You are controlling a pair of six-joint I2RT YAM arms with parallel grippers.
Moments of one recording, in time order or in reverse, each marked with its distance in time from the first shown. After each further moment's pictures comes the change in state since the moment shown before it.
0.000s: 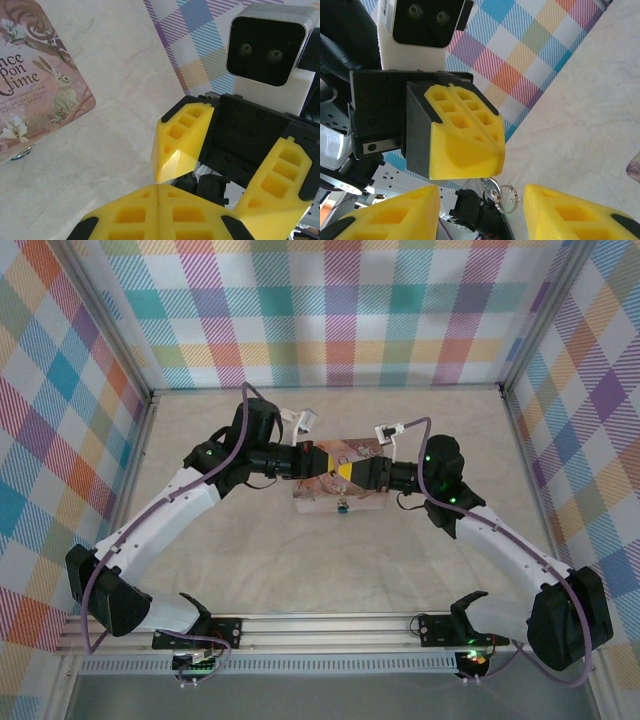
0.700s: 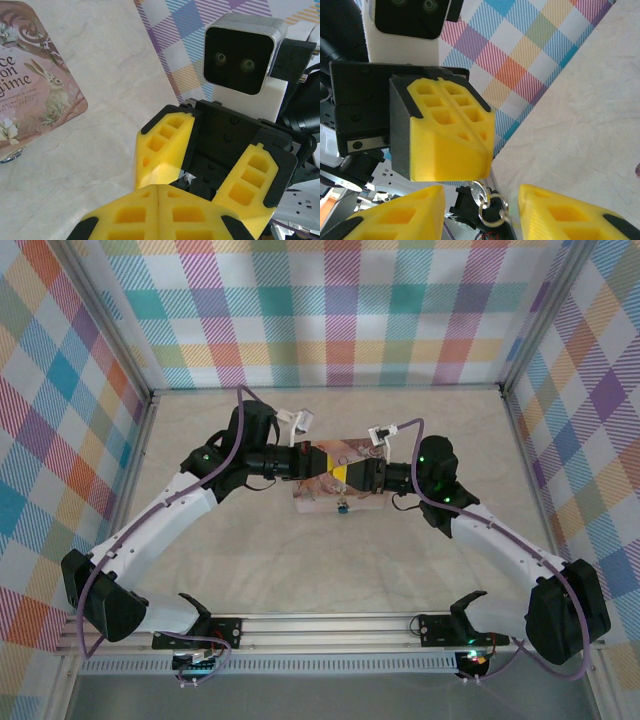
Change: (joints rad) left arm 0.001 -0.031 -0.035 0.053 0.011 -0.042; right arm 0.033 0.027 0.000 0.034 0.000 0.001
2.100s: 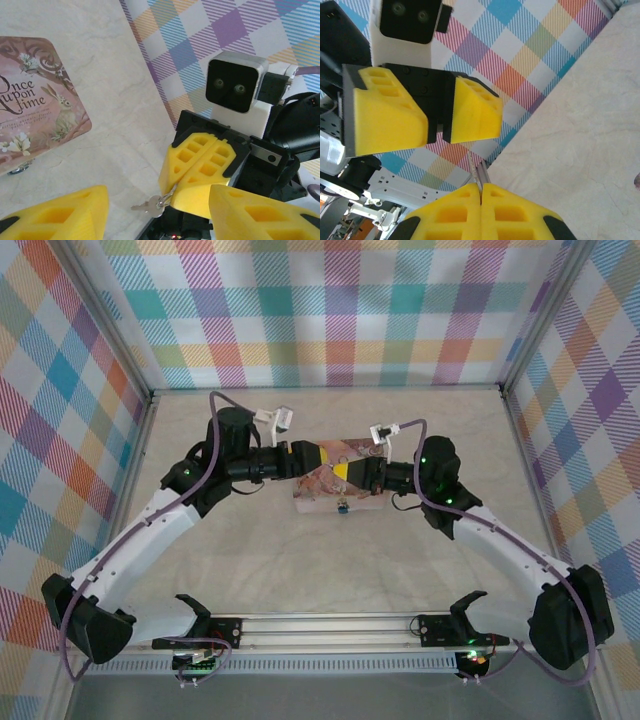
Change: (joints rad) left arm 0.033 -0.133 -0.101 0.100 -0.068 -0.092; right arm 0.014 -0.035 0.013 -0.024 0.051 -0.031
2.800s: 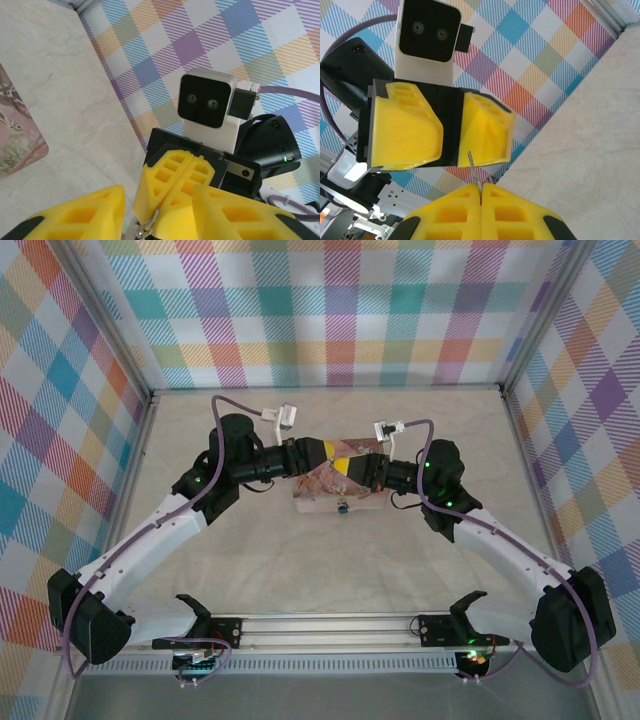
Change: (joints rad) left arm -0.036 -0.002 -0.107 0.307 0.038 -0.138; right arm 0.012 -0.008 -0.021 0.113 0.046 0.080
